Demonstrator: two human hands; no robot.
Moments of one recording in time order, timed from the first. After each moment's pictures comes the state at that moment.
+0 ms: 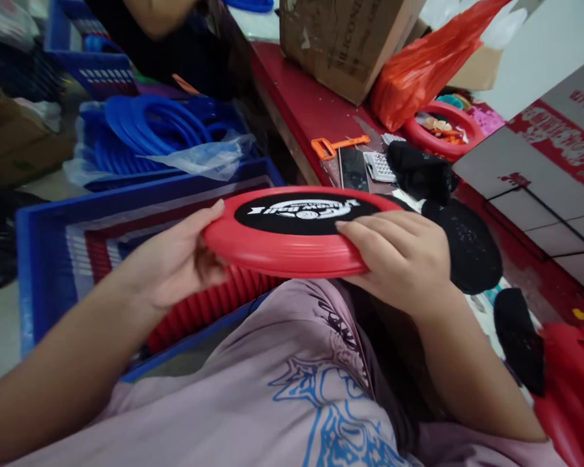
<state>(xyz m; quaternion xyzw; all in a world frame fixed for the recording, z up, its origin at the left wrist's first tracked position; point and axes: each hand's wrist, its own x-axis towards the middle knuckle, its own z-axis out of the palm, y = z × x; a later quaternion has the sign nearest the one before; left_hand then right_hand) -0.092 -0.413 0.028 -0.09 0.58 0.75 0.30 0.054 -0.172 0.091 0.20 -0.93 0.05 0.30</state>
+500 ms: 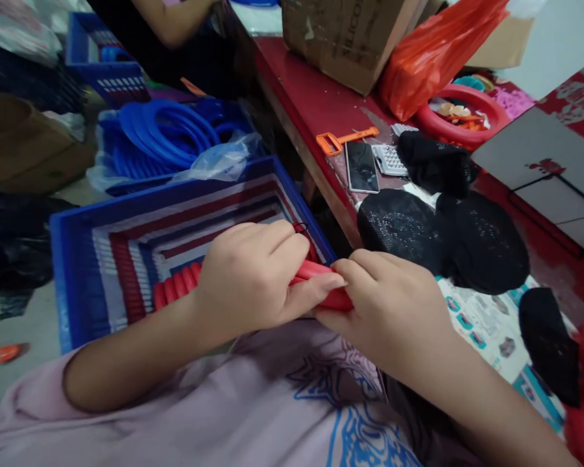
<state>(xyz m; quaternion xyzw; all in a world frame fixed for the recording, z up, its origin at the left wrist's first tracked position) -0.036 -0.362 0.077 0.56 0.77 0.19 -0.26 0.073 -0.223 0.096 0.05 -0.98 0.03 0.18</state>
